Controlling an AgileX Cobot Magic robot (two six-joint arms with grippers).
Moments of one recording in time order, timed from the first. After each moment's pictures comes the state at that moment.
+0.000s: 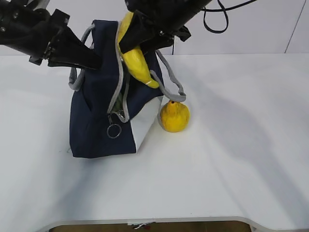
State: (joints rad) left arm -0.15 1.71 -1.33 -1.06 1.06 0.69; right arm 0.35 2.13 -2.12 0.72 1.25 -0.24
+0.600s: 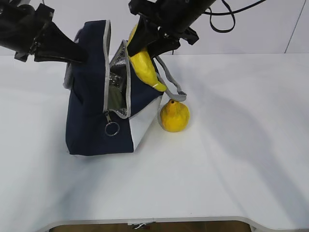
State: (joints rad) left arm -0.08 1.71 -1.33 -1.08 1.05 0.69; right arm 0.35 2.13 -2.12 0.63 1.25 -0.10
